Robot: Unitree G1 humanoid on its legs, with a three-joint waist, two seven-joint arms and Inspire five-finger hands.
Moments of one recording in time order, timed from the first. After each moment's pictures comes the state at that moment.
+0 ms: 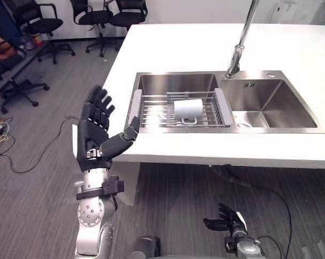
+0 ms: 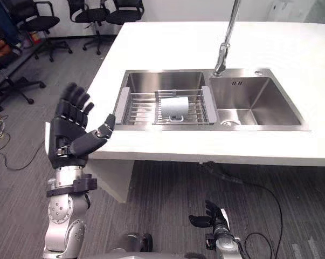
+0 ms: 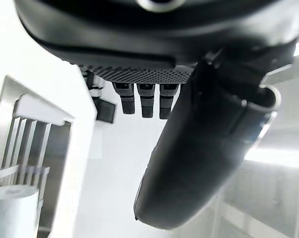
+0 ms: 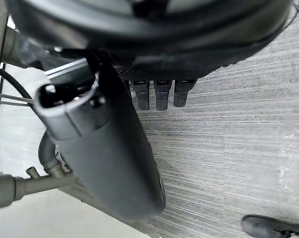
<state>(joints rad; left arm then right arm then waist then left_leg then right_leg) 0.18 0.11 -0.06 -0.40 -0.25 -0.22 0.14 0.10 -0.15 -0.02 0.85 0.04 -0.08 -0.06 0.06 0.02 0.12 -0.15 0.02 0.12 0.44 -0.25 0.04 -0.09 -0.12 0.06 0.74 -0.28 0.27</state>
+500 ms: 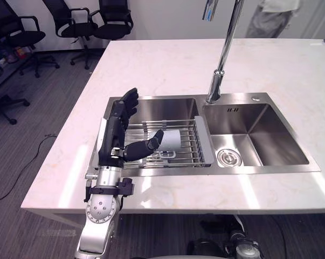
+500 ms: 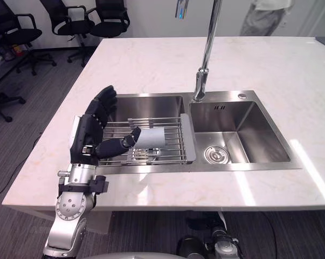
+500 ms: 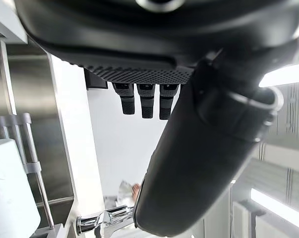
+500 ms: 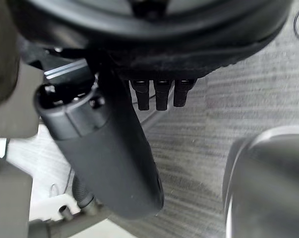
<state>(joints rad) 0.11 0.15 -0.13 -0.39 0.03 -0.18 0.08 0.17 -0.16 -0.01 0.78 0.01 -0.08 -0.02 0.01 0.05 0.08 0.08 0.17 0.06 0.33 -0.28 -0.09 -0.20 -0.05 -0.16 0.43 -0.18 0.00</state>
